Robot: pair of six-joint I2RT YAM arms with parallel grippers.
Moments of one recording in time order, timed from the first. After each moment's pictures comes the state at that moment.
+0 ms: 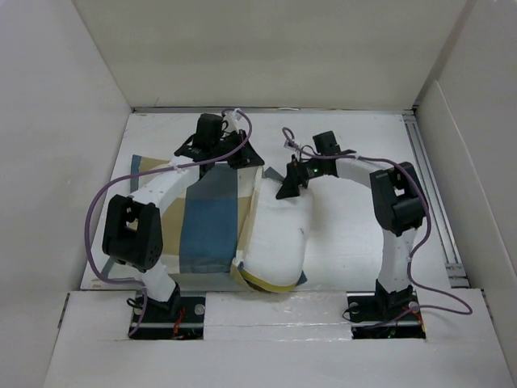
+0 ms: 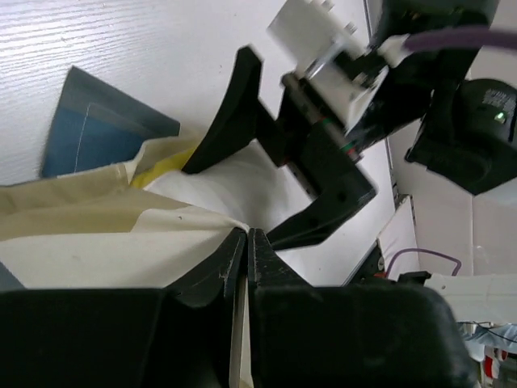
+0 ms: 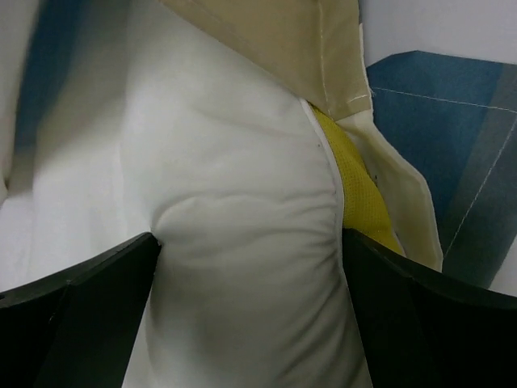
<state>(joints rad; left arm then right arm) -0.37 1.66 1.28 -0.21 0.59 -0.61 0.32 2.04 1.38 -0.28 -1.11 -0.19</state>
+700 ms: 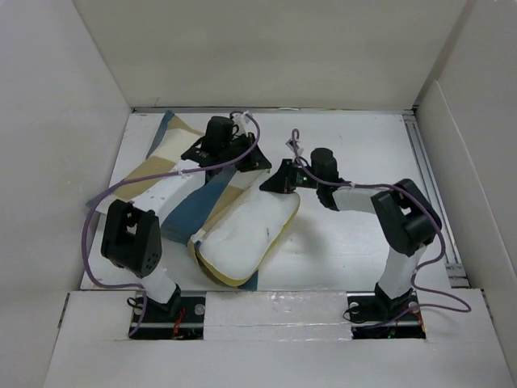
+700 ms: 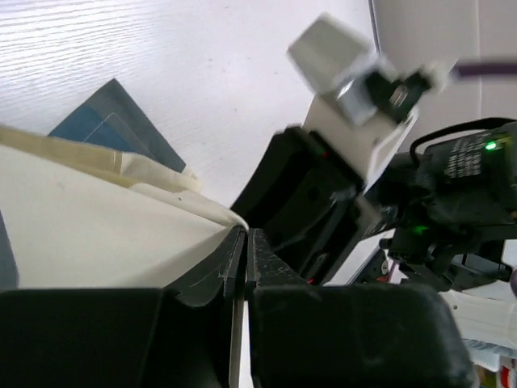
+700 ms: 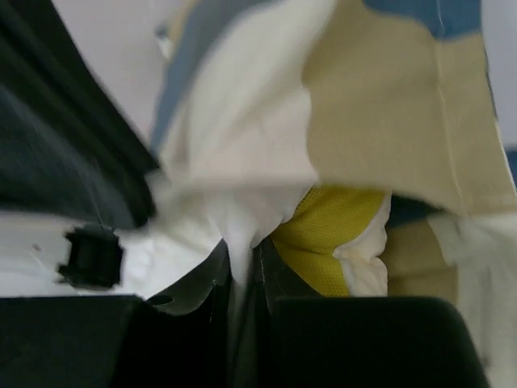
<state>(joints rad) -0.44 1.64 1.28 -0.23 0.51 -0.63 0.51 1.86 0.96 0.61 -0.78 0.67</state>
